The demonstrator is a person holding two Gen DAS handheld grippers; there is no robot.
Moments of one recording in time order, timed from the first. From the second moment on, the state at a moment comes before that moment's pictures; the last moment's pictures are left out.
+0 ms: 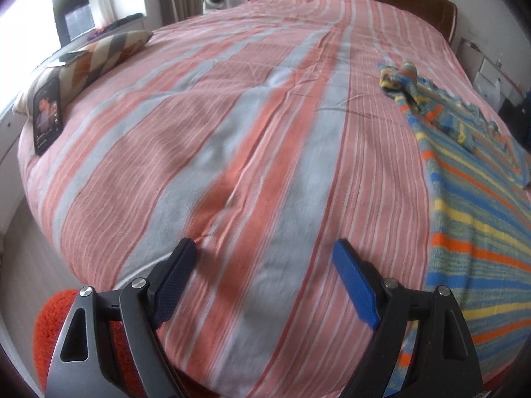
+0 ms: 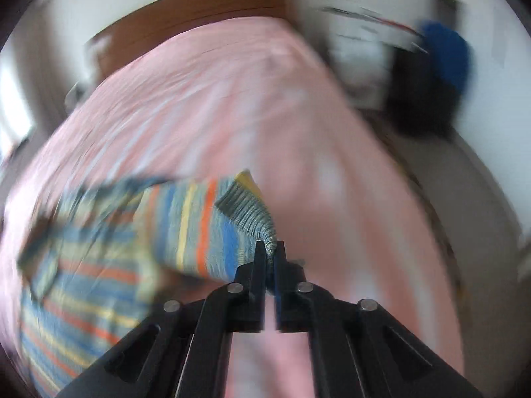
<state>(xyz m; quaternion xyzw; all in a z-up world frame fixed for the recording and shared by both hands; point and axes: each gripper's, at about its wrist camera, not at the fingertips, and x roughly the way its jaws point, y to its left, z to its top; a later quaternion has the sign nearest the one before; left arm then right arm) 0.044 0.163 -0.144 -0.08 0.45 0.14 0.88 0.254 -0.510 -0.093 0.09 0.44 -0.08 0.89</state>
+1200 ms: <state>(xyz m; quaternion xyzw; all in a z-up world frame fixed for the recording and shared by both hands) 0.044 0.160 -0.150 -0.07 0.45 0.15 0.88 0.183 -0.618 -0.147 0.26 0.46 -0.18 0.83</state>
